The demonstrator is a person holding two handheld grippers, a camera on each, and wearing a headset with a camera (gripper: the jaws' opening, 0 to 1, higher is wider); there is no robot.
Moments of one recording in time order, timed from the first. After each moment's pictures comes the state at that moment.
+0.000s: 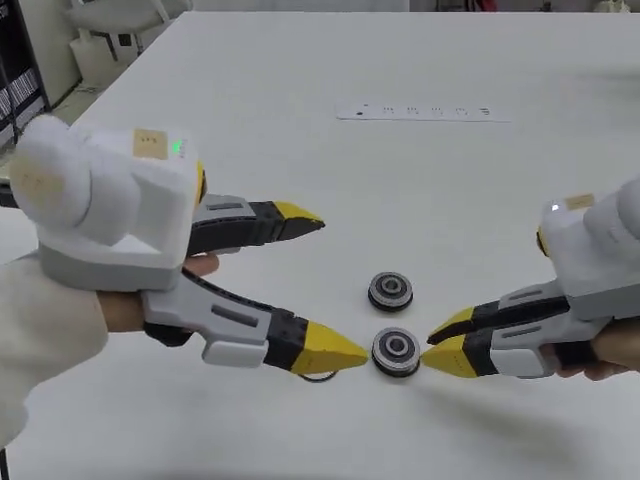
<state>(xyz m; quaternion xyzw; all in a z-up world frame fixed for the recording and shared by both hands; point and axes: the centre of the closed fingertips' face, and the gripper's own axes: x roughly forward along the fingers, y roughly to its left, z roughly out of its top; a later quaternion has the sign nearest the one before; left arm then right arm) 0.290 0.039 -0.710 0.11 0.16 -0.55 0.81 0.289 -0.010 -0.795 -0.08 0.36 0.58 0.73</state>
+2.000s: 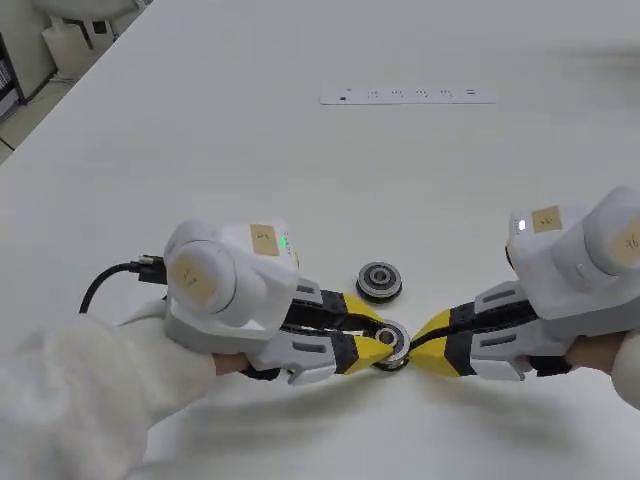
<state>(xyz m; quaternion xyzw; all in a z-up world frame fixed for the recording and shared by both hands) 0.293 -0.003 -0.791 0.14 0.19 -0.58 0.78 0.292 -0.009 -0.811 -0.16 0.31 0.60 0.72</state>
